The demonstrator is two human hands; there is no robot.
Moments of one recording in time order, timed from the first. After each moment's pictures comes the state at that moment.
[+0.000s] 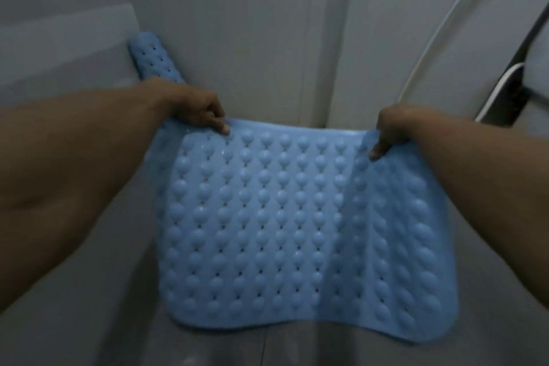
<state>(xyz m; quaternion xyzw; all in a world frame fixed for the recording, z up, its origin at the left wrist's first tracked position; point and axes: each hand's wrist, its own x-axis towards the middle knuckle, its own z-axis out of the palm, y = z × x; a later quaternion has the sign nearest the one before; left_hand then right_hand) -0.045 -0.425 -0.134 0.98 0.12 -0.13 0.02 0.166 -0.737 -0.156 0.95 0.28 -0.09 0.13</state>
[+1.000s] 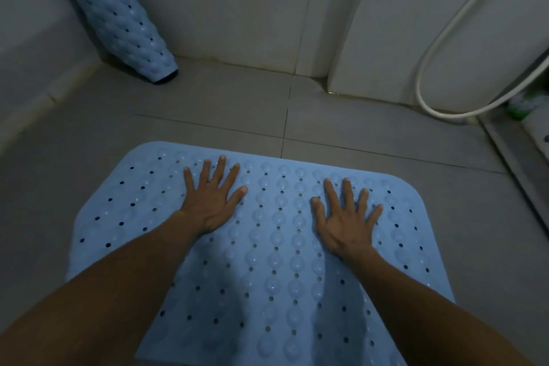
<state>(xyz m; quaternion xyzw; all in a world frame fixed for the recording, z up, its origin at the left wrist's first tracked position) -0.023 -0.459 -0.483 0.96 0.24 -0.07 0.11 0.100 -0.718 -0.469 0.97 0.19 -0.12 -0.04</state>
